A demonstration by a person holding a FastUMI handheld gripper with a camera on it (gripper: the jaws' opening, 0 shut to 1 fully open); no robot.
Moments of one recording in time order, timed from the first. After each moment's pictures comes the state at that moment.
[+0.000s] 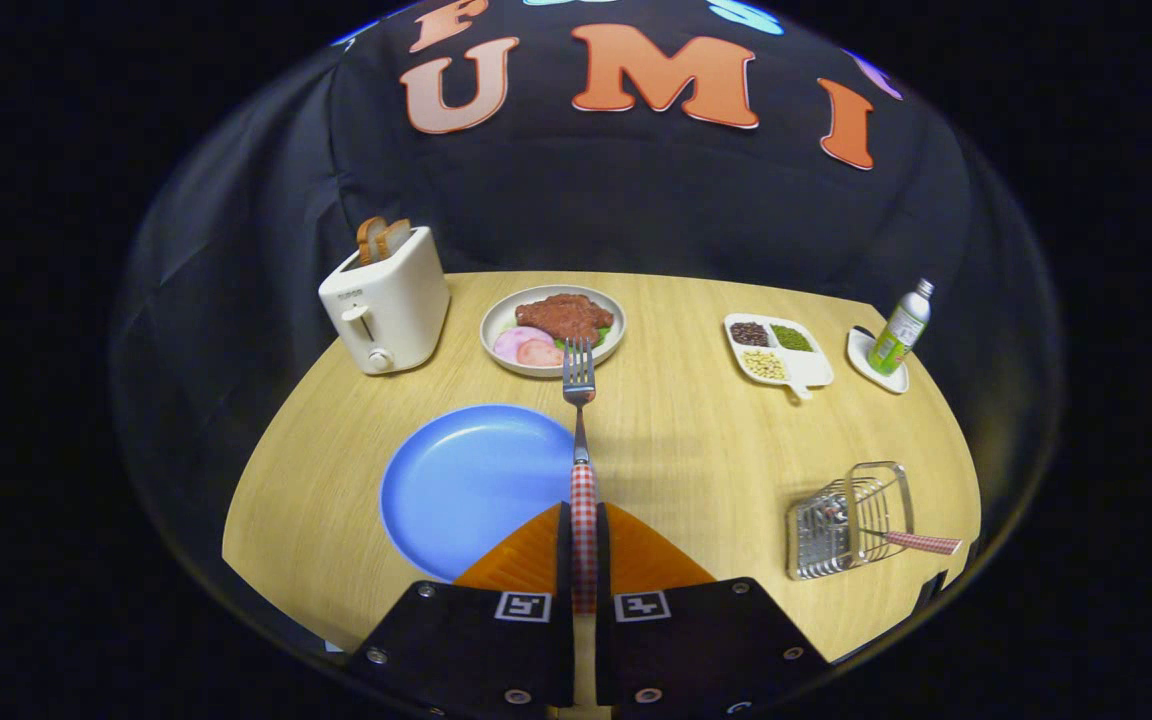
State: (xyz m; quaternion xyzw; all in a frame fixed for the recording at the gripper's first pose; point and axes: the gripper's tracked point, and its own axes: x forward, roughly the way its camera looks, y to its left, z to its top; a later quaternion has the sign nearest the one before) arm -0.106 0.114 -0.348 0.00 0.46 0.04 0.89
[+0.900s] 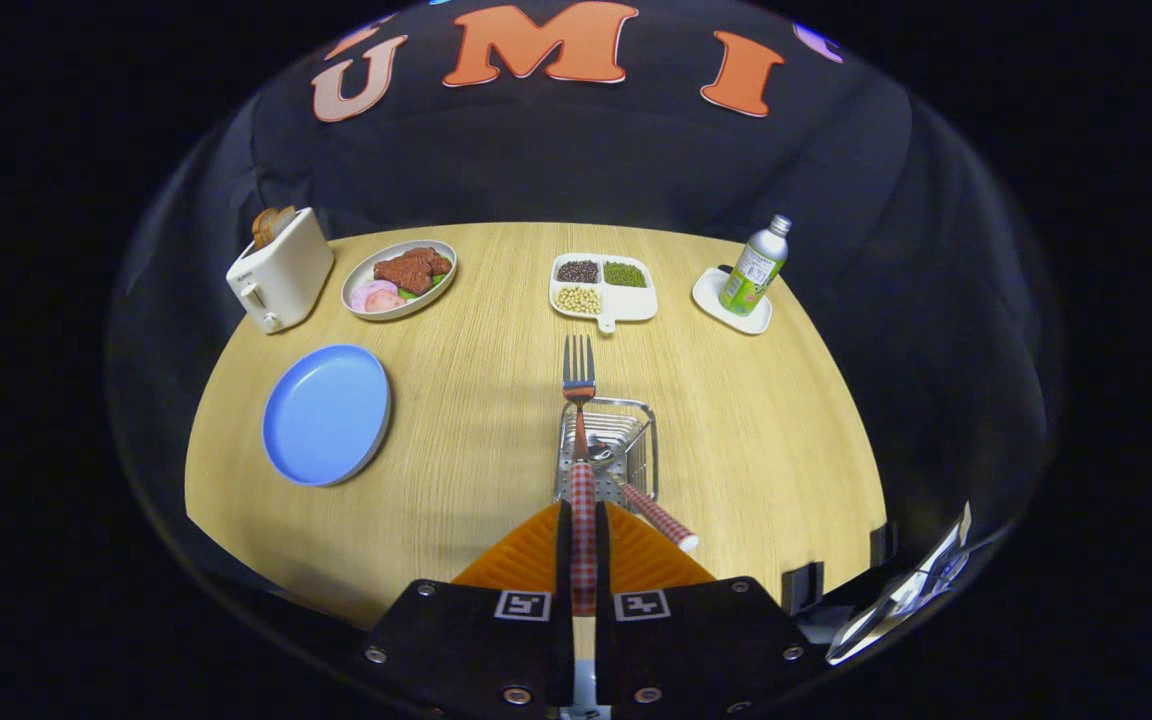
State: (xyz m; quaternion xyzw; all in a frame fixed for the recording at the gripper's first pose) arm -0.163 -0.072 -0.324 -0.04 0.56 -0.01 0.83
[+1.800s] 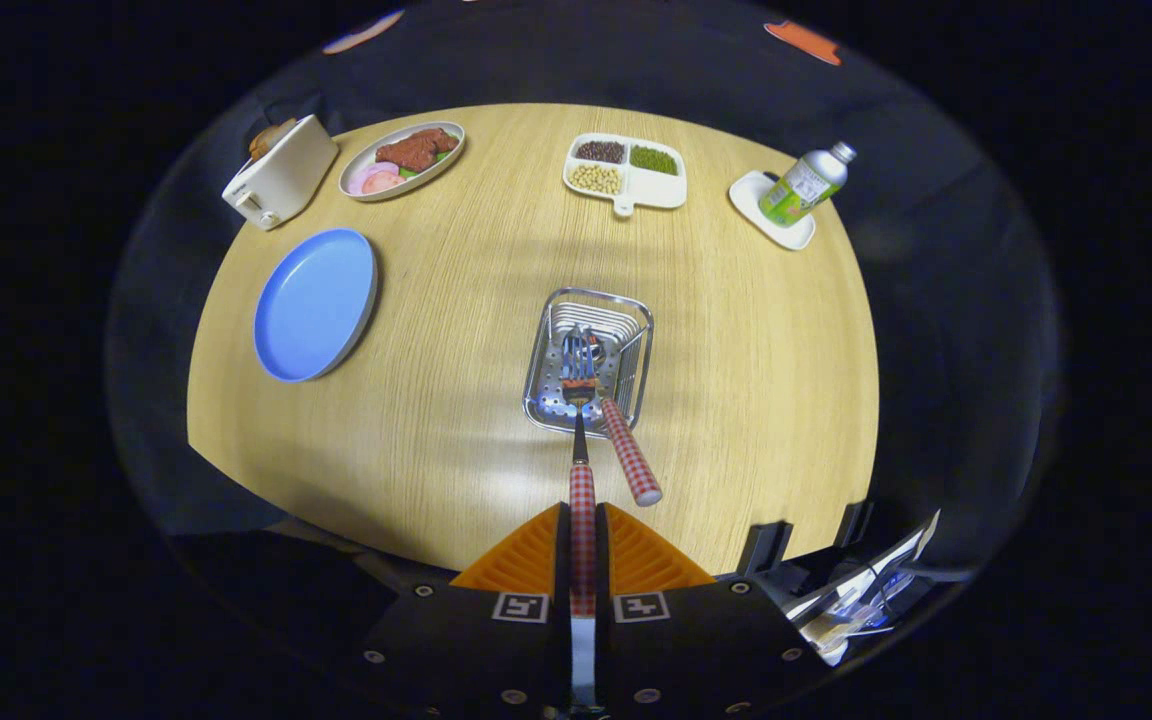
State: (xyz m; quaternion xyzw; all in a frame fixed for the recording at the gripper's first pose) arm -0.202 -0.086 -0.339 -0.04 0.74 0.04 0.67
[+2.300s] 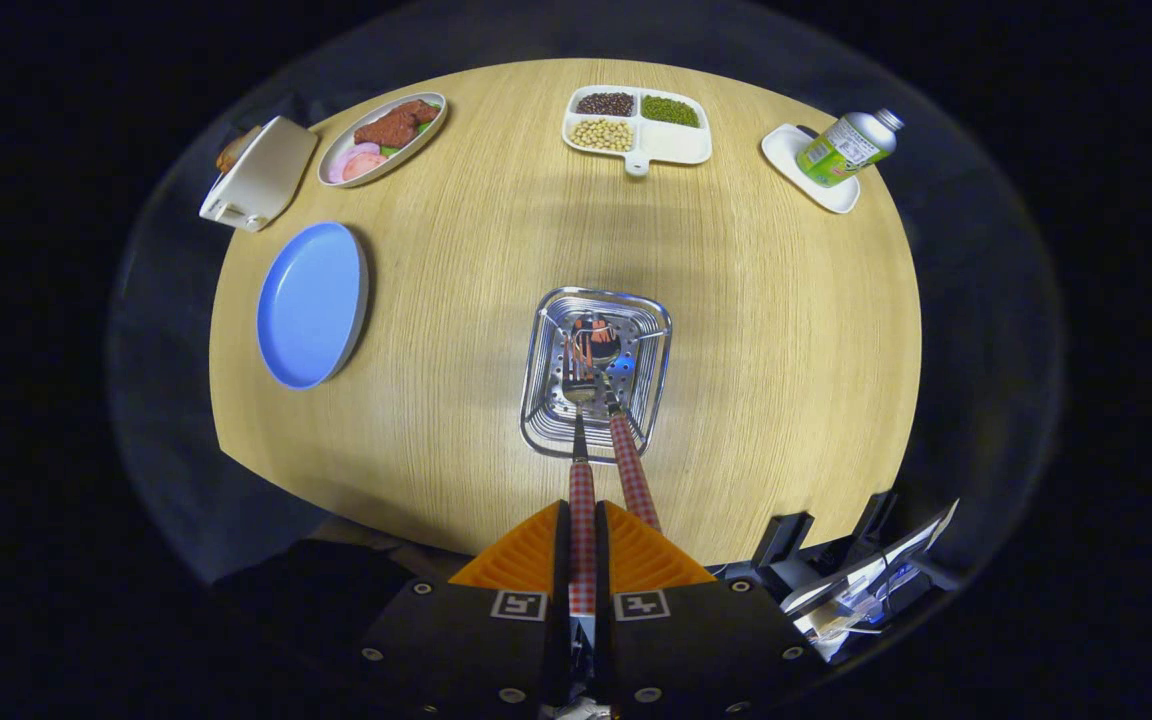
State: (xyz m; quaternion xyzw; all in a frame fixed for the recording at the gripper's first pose) arm -0.176 -0.088 -0.359 -0.01 0.79 0.05 0.61
